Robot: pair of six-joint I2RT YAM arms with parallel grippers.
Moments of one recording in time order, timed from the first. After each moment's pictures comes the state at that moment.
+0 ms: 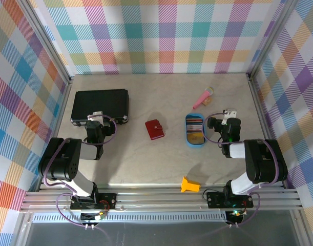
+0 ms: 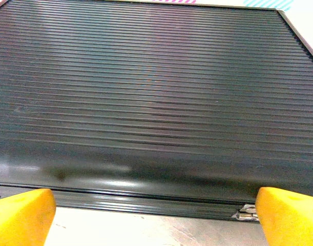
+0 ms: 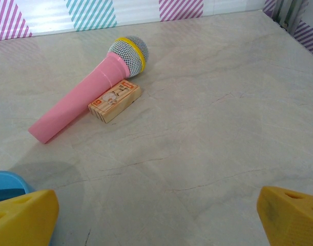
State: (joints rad) left arm -0.07 1.59 0.38 0.81 -0.17 -0.11; right arm 0.02 1.53 0.38 0.79 0.06 0.06
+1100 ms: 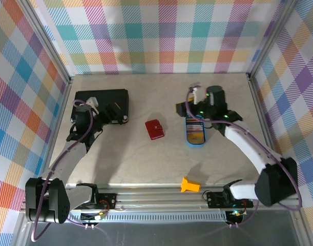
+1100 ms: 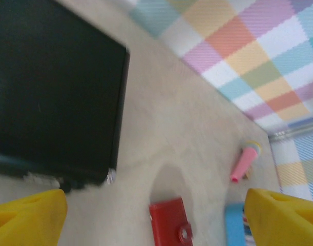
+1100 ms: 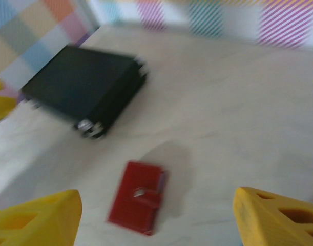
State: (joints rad) left arm -0.08 1.15 0.69 -0.02 0.30 -0.75; right arm 0.43 1.37 1.09 -0.26 -0.37 0.11
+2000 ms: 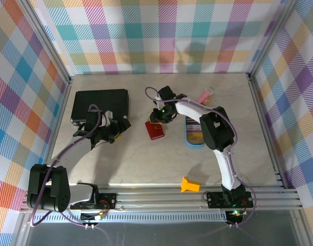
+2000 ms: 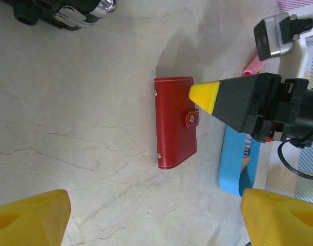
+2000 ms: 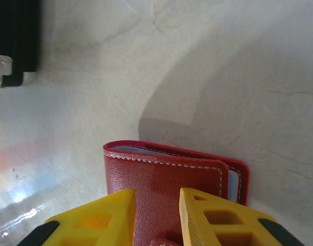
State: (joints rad) left arm -0.14 1.26 0.69 -0.25 0.54 -0.75; right arm 0.59 2.24 1.73 -0.64 -0.45 0.36
